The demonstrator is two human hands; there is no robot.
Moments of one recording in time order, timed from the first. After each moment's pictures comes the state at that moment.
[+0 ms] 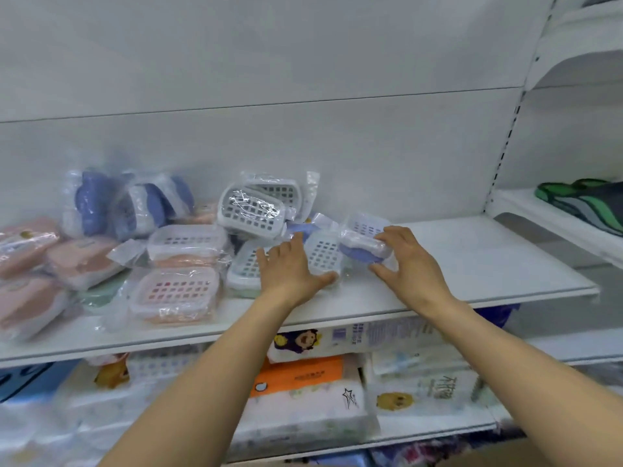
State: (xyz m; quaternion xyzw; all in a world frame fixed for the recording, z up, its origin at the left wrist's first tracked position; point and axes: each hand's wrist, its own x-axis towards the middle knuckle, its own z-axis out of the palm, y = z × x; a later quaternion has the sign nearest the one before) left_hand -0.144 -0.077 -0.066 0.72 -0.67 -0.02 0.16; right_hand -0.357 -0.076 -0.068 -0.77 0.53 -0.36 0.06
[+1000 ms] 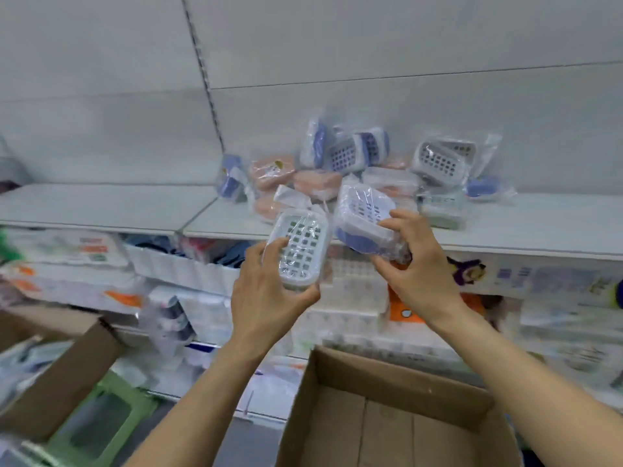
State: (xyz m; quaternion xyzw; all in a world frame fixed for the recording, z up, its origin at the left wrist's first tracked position) left_hand 0.143 0.278 -0.077 0.76 -0.53 0.04 0.38; right_hand -0.062 0.175 -0.064 -0.80 0.32 -0.48 0.15
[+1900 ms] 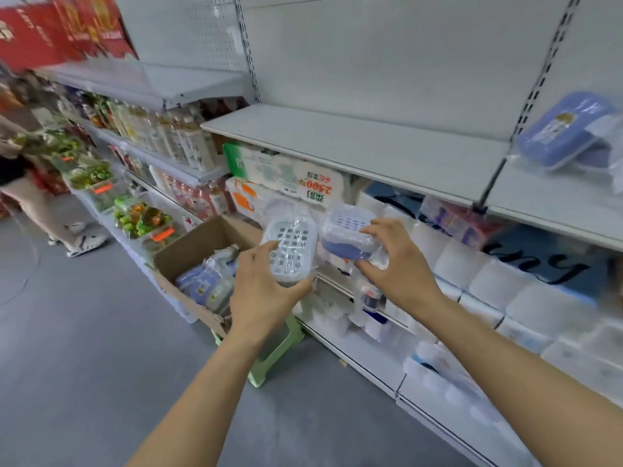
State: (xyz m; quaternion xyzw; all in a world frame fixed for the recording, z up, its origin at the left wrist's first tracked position) left_hand 0.590 0.466 -0.147 0.88 -0.26 0.00 0.39; right_hand 0.474 0.273 -0.155 -0.89 0.16 -0.31 0.30
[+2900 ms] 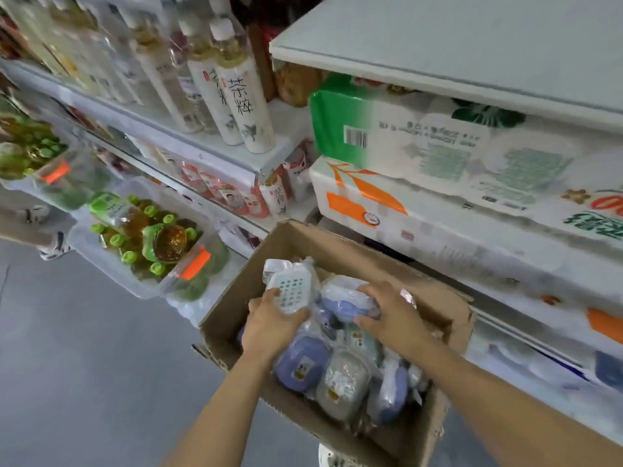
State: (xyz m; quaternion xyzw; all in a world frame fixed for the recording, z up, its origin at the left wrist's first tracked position) left_hand 1.186 0.494 -0.378 0.92 -0.13 -0.29 0.23; right_hand 1.027 0.332 -0.387 -0.85 0.31 0.00 0.43
